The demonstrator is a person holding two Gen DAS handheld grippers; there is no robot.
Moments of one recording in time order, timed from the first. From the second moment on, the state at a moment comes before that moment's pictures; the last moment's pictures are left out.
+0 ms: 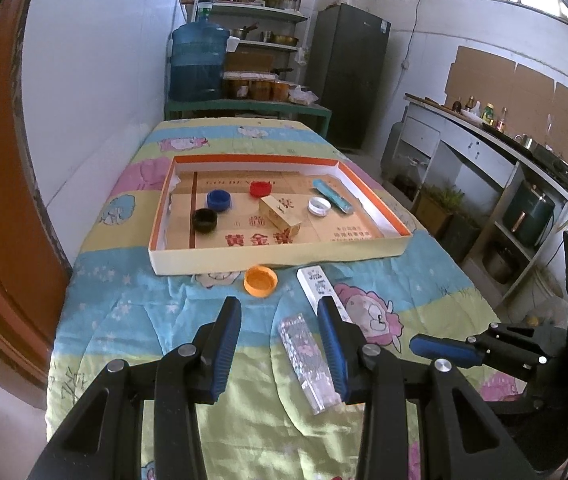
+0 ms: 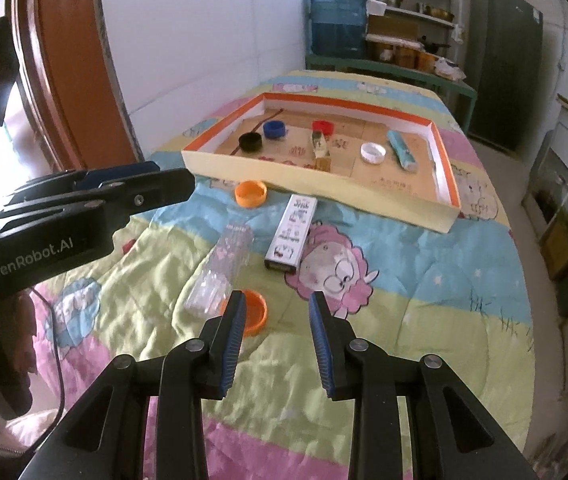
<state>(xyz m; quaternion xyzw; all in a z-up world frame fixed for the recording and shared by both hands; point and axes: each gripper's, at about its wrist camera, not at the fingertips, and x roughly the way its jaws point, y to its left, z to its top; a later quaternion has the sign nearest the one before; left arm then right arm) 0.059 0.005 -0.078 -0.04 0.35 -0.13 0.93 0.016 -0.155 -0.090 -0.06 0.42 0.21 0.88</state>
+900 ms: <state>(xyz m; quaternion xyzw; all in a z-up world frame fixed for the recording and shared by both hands) 0.065 0.009 -0.101 -0.05 0.38 -0.13 0.91 0.019 -0.130 -0.125 -0.11 0.43 0.23 0.87</state>
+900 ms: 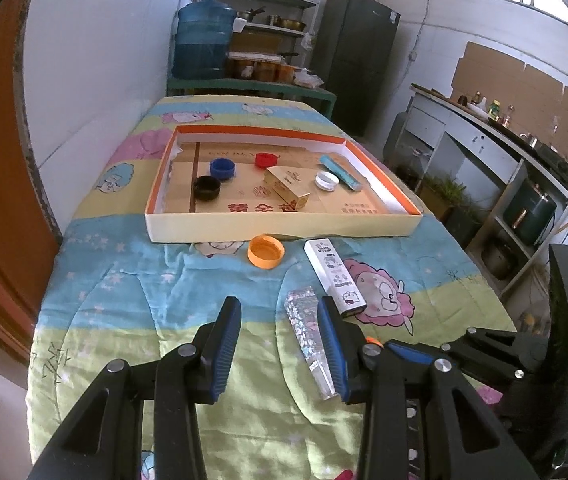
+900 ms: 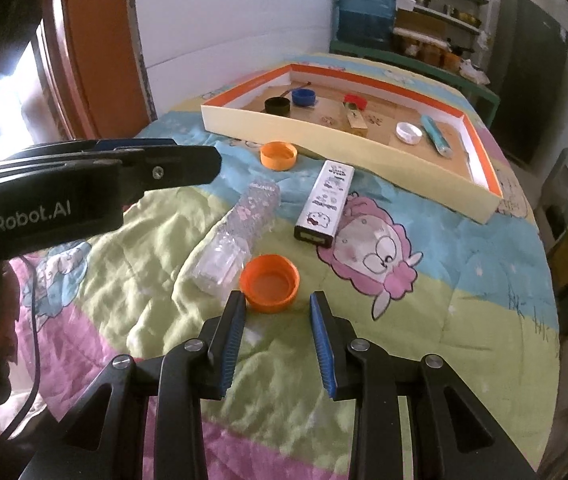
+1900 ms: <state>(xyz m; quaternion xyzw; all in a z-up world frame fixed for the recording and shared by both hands) 0.079 -0.021 -0.136 -0.04 0.45 -0.12 0.89 0.010 -0.164 -0.125 -0.07 0.42 0.21 0.88</state>
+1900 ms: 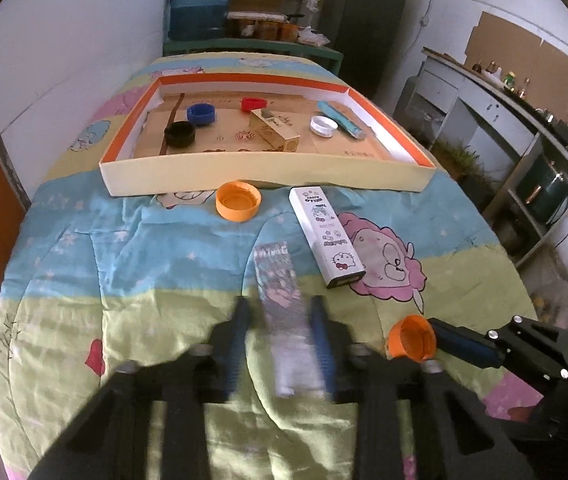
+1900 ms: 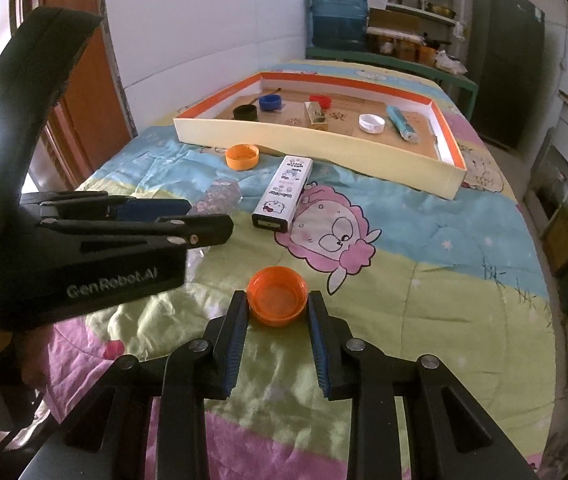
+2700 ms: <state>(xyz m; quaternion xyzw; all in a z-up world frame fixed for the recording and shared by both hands) 0.076 -0.010 -0.111 -0.06 0.42 -0.15 0.90 0.024 -0.166 -0.108 -0.05 0.41 0.20 0.89</state>
